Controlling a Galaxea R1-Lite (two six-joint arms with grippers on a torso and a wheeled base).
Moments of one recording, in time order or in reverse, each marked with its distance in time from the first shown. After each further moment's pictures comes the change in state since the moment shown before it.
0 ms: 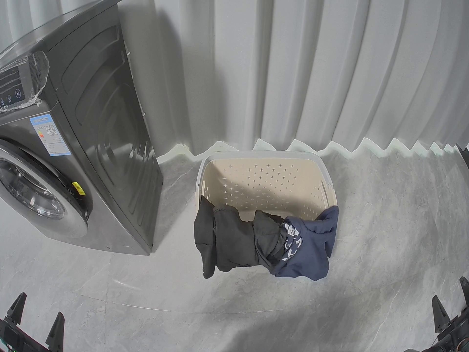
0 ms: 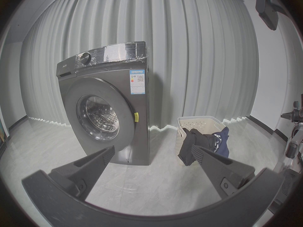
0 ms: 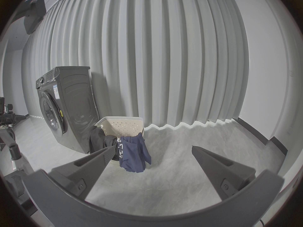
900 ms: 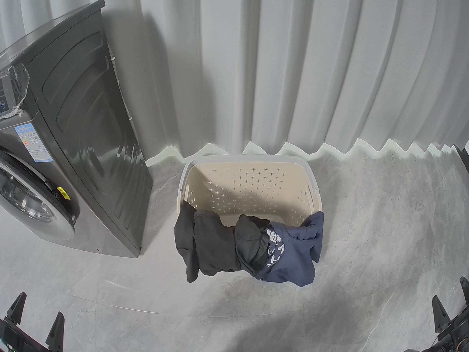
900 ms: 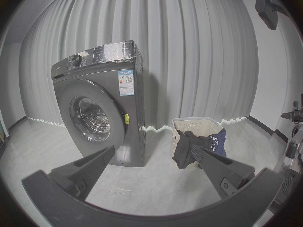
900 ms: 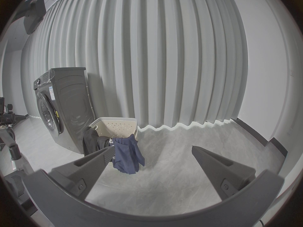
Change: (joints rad) left arm 0.000 0.000 0.000 0.000 0.000 0.001; right arm 0.000 0.000 0.000 0.000 -0.003 0.000
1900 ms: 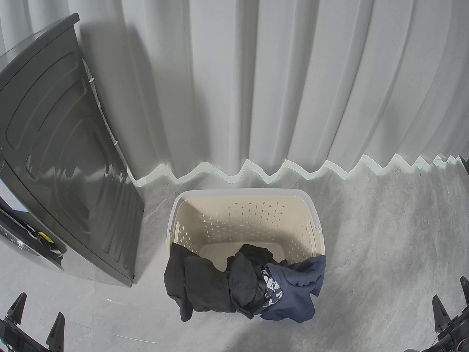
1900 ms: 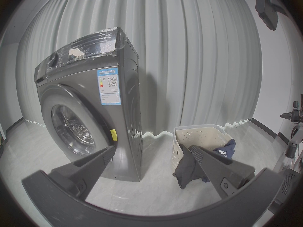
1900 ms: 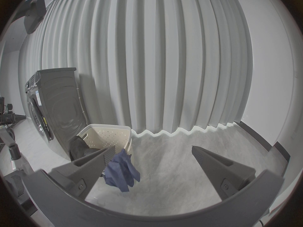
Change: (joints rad) left arm 0.000 0.000 0.000 0.000 0.000 -0.001; right arm -0.001 0.000 0.000 0.000 0.001 -0.001
